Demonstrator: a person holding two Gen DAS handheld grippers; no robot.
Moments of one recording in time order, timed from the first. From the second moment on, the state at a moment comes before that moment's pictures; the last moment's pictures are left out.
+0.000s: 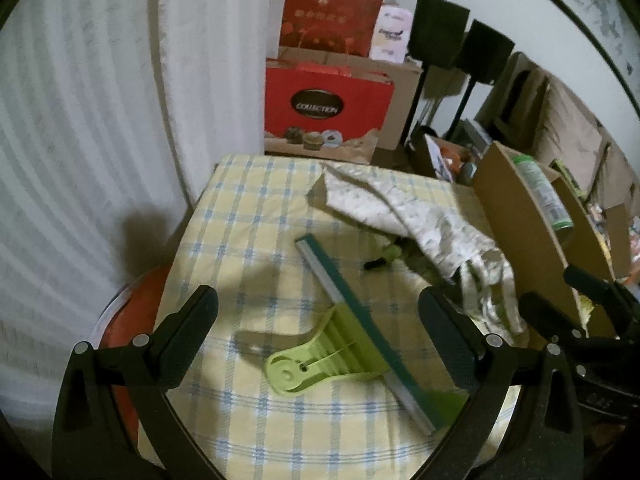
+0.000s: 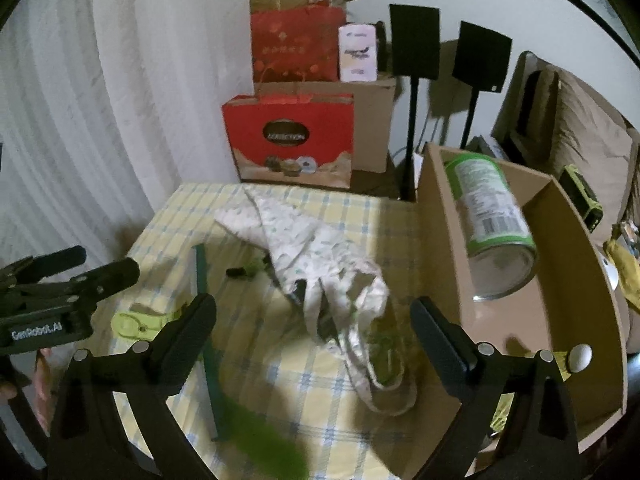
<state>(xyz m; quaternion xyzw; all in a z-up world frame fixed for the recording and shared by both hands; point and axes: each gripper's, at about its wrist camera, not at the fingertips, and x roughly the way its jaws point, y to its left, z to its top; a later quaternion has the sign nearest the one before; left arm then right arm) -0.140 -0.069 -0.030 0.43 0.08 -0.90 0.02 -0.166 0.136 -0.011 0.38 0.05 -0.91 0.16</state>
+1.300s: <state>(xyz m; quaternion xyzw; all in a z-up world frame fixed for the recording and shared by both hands) -0.137 -0.093 -0.108 0.52 0.16 -0.84 0.01 -0.138 0.059 -0.109 0.49 0.11 -0.82 0.27</state>
